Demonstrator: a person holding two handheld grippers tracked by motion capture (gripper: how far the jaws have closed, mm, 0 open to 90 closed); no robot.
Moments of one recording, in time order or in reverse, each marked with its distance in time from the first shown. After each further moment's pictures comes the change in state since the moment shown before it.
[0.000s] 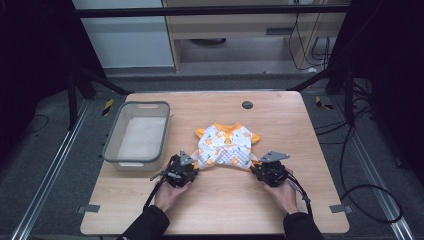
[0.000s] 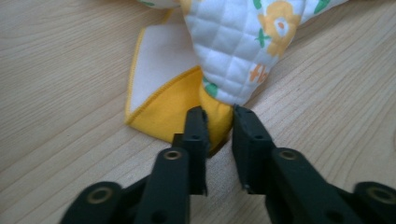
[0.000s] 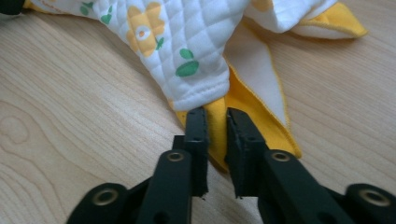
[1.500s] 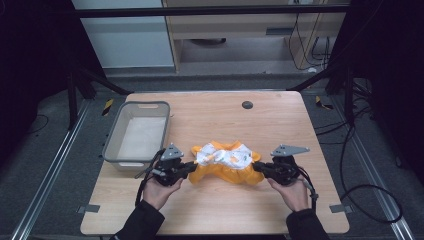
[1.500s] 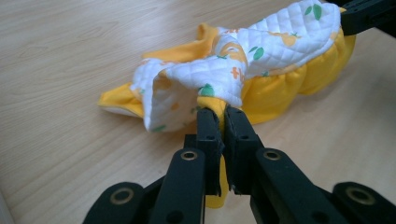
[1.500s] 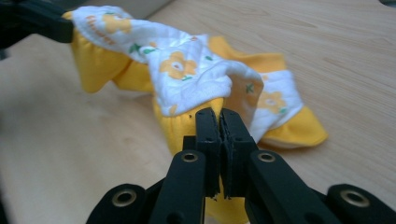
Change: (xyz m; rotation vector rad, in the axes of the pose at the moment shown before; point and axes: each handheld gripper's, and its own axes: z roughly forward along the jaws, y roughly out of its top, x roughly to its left) left arm 0.002 0.029 -0.069 -0.129 -0.164 -0.058; right arm 0.001 0.033 -0.056 -0.099 0.168 0.097
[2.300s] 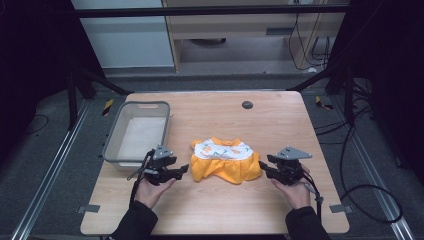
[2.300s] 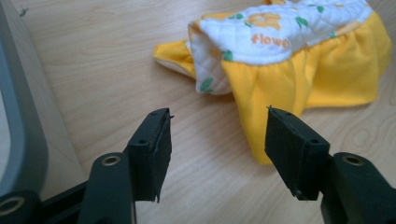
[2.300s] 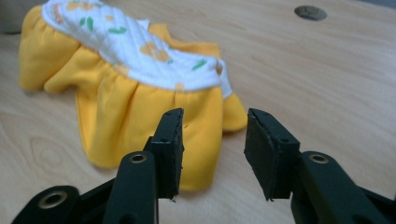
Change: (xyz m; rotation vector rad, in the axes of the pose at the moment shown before) left arm 0.029 -0.034 0.001 0.006 0.113 -0.059; right arm -0.015 -0.025 -0.002 -0.049 -0.199 -0.073
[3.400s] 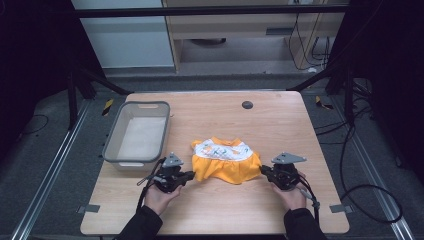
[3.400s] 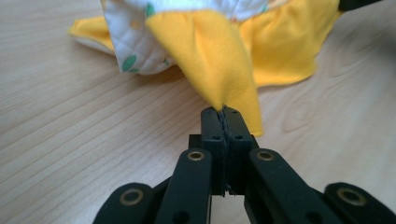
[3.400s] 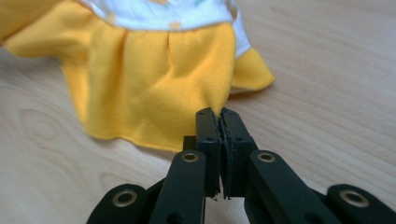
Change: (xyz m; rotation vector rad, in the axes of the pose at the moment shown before) left arm -0.023 -0.004 0.004 0.027 -0.152 0.024; right arm 0.006 -0.014 0.006 0.068 0.043 0.036
